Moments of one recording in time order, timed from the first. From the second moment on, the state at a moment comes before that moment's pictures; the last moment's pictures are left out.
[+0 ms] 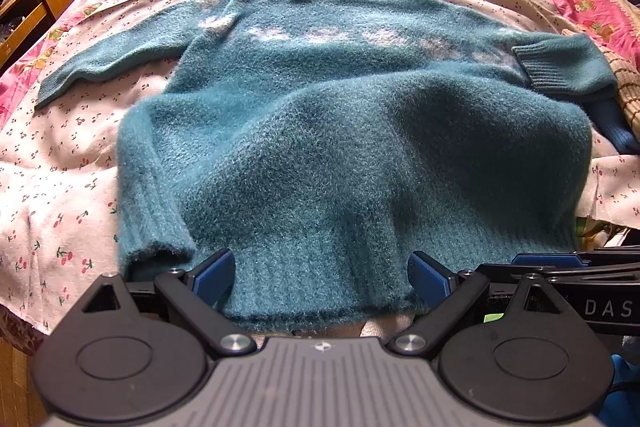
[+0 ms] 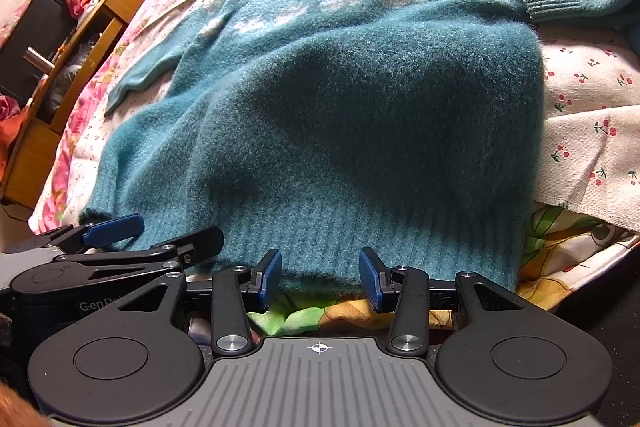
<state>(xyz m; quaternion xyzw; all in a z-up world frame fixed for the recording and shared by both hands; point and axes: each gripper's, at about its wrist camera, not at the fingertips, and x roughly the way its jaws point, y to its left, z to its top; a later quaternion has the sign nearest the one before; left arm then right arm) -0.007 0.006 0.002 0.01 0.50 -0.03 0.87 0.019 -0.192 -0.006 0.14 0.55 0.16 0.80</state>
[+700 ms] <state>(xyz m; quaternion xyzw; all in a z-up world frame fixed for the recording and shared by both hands) 0.014 -0.006 0.004 0.05 0.50 -0.06 0.86 0.029 -0.232 0.000 0.14 0.52 0.11 0.83</state>
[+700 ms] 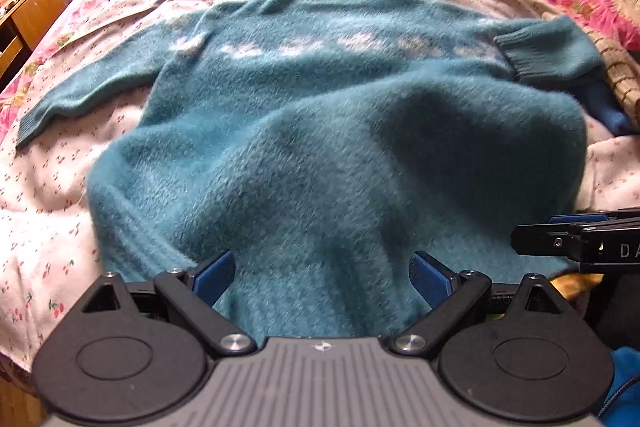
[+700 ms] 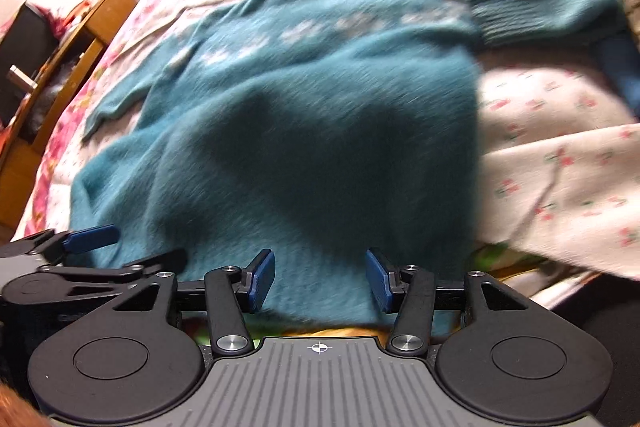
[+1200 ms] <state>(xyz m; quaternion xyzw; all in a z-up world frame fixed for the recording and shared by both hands) 0.037 -0.037 -0.018 0.06 0.51 -0.12 0.85 0.044 -0.268 -0.031 0.15 0.55 0.06 0.82</state>
